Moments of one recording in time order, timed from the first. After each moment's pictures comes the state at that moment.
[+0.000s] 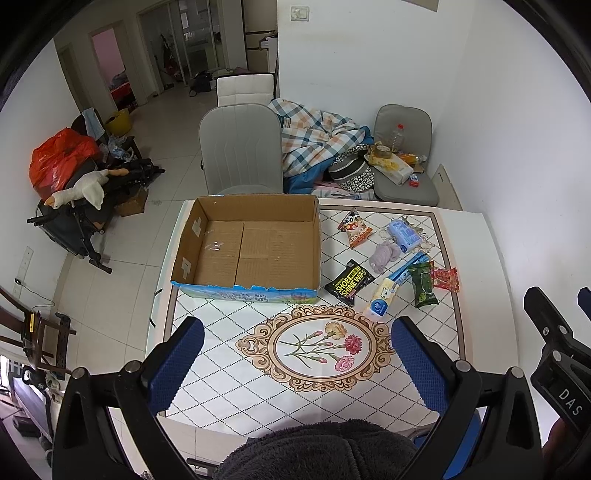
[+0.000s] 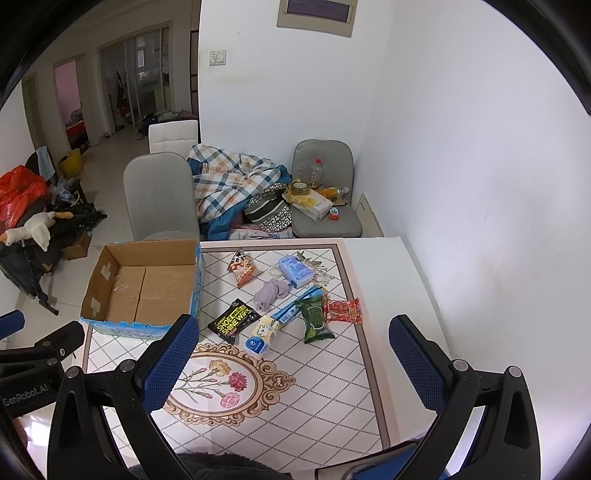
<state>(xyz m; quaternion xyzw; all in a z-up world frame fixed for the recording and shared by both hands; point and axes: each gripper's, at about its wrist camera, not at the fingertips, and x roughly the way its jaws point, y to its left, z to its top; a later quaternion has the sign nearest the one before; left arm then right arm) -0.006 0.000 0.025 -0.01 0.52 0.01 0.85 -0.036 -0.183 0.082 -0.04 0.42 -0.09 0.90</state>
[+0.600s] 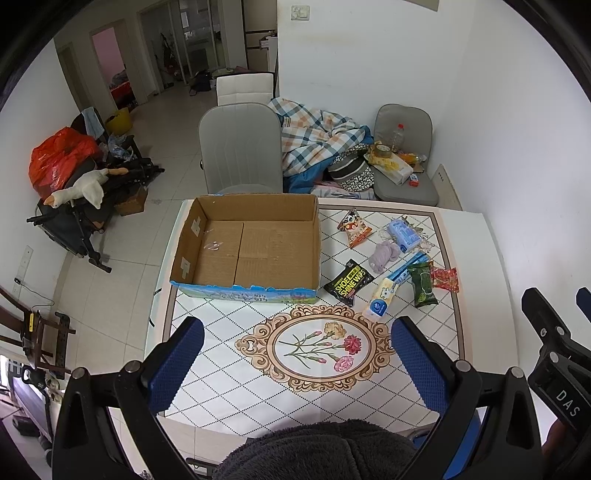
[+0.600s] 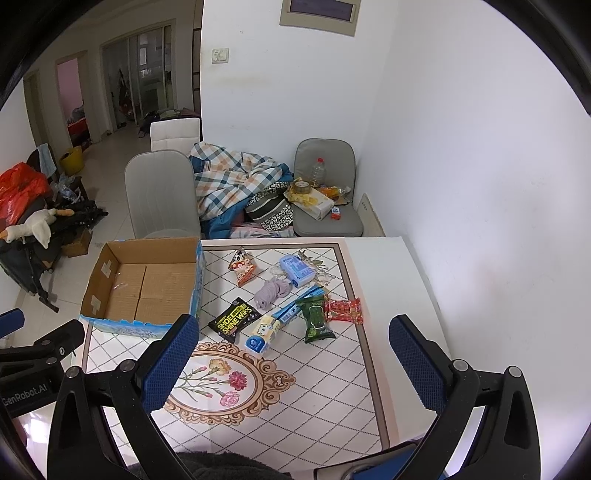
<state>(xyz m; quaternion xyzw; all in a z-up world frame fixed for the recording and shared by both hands) -0.007 -0.004 0.023 -0.02 0.52 0.01 0.85 -0.031 -0.183 0.083 -0.04 0.43 -0.09 0.90</state>
